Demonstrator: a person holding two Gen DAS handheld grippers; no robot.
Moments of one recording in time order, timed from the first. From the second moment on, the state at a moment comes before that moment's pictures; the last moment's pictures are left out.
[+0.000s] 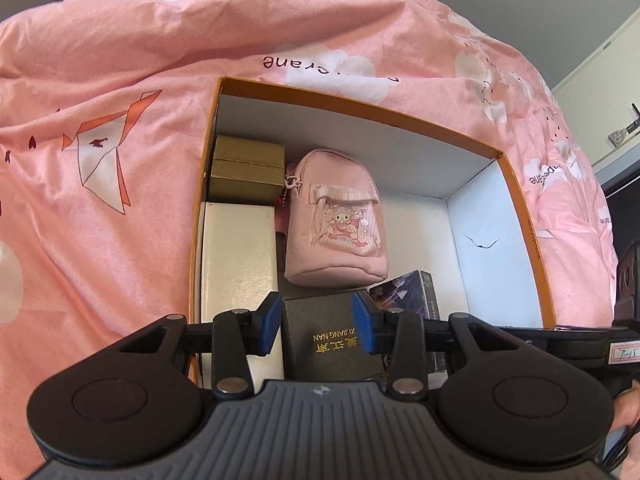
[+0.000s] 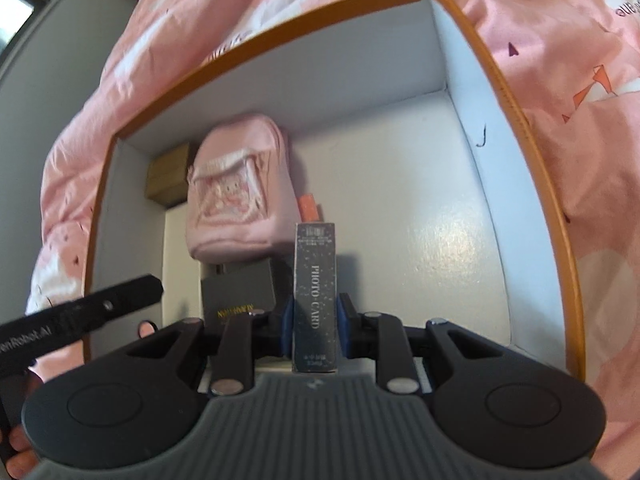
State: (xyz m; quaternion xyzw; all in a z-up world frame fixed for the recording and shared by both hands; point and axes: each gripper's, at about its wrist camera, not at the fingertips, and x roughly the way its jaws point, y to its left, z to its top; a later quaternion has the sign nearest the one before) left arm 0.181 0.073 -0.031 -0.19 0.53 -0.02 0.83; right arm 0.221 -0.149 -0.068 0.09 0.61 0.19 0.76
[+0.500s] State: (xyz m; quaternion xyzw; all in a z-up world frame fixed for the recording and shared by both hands) left arm 0.172 0.057 -0.032 -0.14 0.50 -0.01 0.85; right arm 0.224 -0.138 -0.089 -0.06 0.63 0.17 0.76
